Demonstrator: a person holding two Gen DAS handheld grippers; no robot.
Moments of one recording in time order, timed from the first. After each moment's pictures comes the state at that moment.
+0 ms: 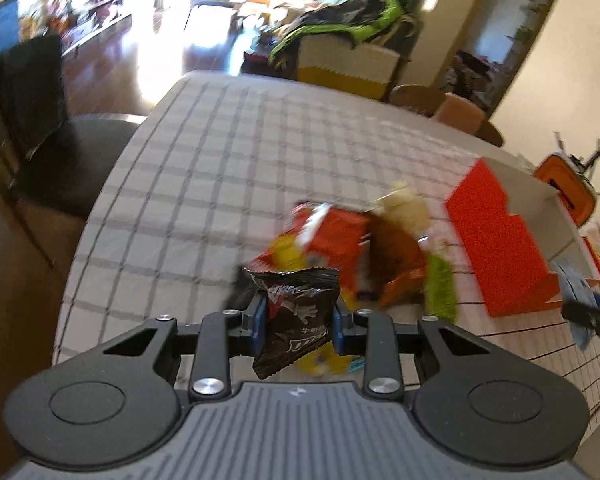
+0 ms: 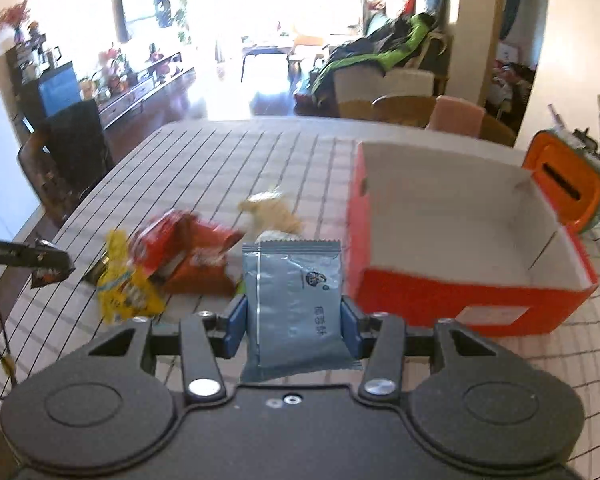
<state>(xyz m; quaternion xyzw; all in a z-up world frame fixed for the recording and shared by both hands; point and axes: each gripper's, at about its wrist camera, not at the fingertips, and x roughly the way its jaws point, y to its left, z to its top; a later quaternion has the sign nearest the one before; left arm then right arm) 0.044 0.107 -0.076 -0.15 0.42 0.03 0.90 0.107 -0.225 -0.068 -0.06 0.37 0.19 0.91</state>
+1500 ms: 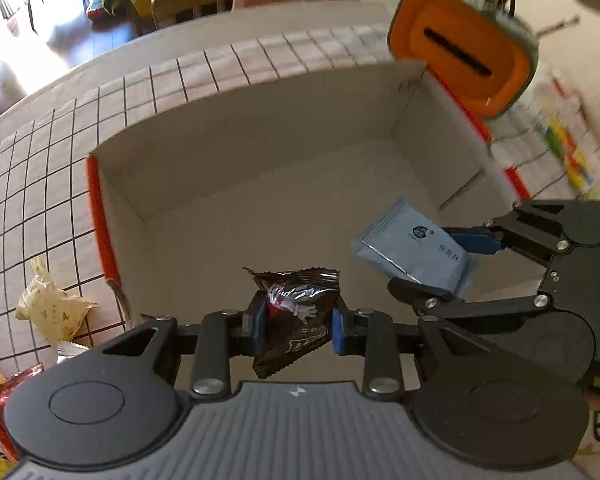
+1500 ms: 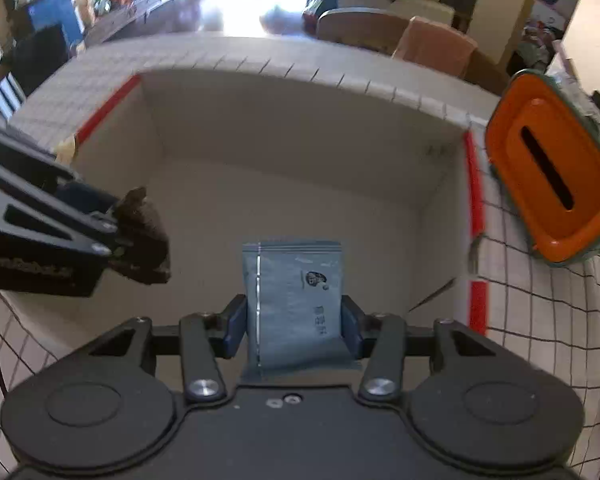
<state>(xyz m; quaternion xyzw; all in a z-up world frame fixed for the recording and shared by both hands) 0.289 -0.232 -0.097 0.02 0.58 -0.11 0.81 0.280 -0.367 -0.131 -0.15 0.49 0.23 0.83</state>
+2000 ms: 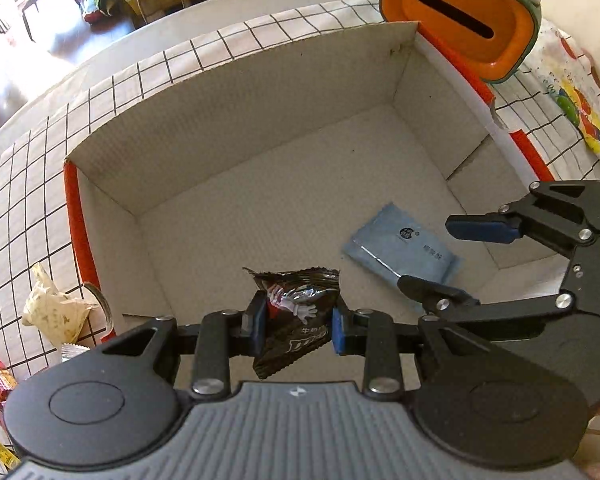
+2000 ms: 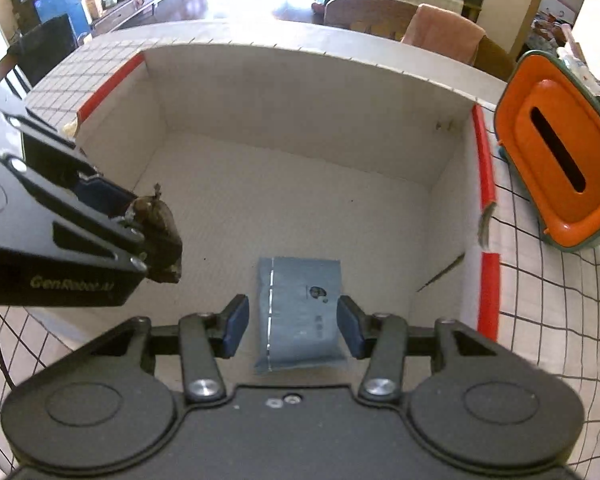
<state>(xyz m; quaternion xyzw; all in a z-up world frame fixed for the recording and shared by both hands) 0.292 -0.253 -0.108 0.06 0.59 -0.10 0.80 0.274 -0.384 -0.132 -0.14 0.49 0.24 0.83</state>
